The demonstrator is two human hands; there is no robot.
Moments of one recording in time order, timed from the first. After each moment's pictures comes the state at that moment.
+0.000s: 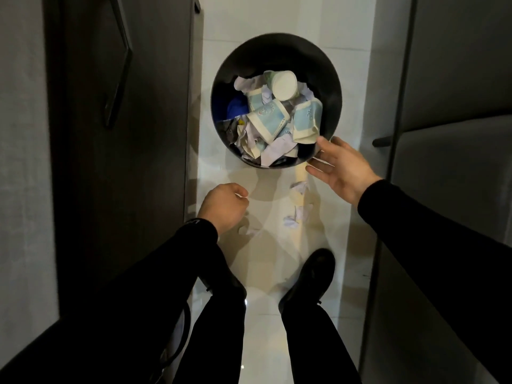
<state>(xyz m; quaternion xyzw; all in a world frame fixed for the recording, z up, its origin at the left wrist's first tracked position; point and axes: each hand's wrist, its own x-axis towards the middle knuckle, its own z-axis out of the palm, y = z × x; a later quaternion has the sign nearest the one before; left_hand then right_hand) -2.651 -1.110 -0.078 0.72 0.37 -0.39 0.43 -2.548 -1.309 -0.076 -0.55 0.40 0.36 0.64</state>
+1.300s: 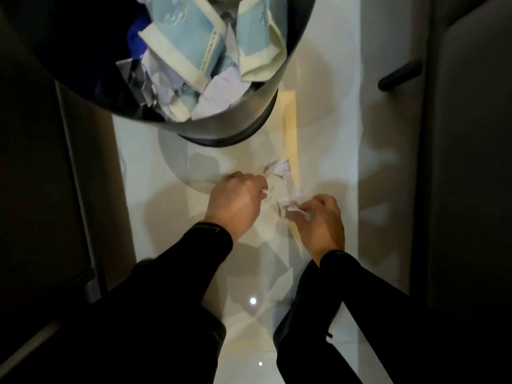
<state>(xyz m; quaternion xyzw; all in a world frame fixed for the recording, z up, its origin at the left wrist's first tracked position) -2.665 -1.212 -0.244 0.93 -0.04 -0.28 0.21 -2.709 -1.377 -0.275 -0.89 0.21 0.32 0.26</state>
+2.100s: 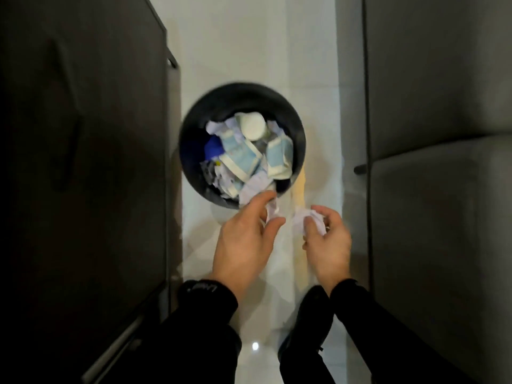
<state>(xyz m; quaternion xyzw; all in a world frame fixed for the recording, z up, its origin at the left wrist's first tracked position) -2.620 -1.188 -0.026 0.89 0.14 -0.14 0.42 -2.621 -1.318 -0.070 -0.77 0.33 0.17 0.52</state>
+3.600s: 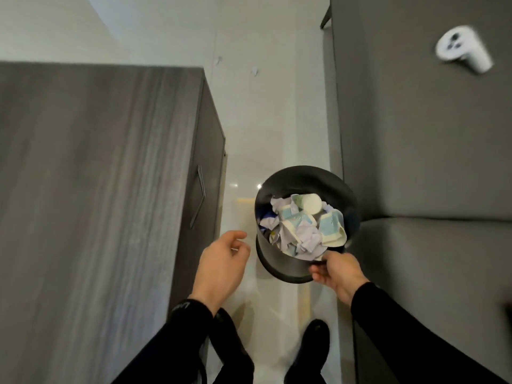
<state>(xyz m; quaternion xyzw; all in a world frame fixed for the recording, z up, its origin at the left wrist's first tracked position) -2.627 -1.106 0.184 0.82 0.31 -0.18 0.46 -2.581 -1.302 0.135 -0.61 0.46 0.33 0.55</state>
